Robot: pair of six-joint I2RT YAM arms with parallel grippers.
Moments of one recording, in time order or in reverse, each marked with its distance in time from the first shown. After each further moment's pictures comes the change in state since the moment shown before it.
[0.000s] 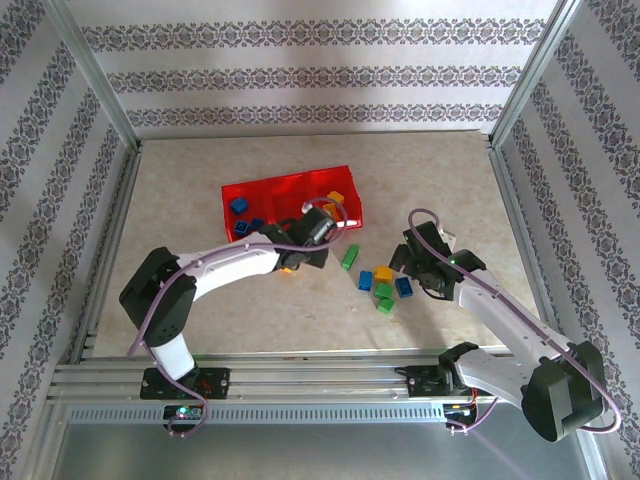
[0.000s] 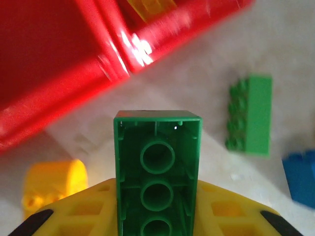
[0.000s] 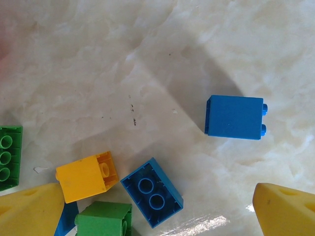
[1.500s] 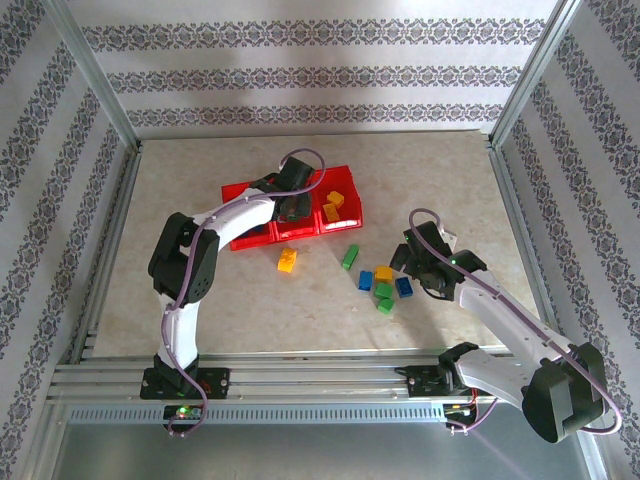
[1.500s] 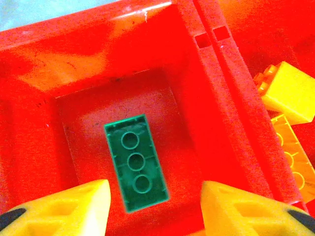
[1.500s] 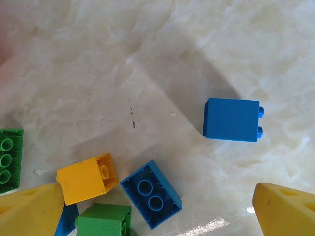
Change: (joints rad) left arm 0.277 0.293 0.320 -0.003 0.024 0.058; right arm 0.000 -0.007 0.002 -0.002 0.011 0.000
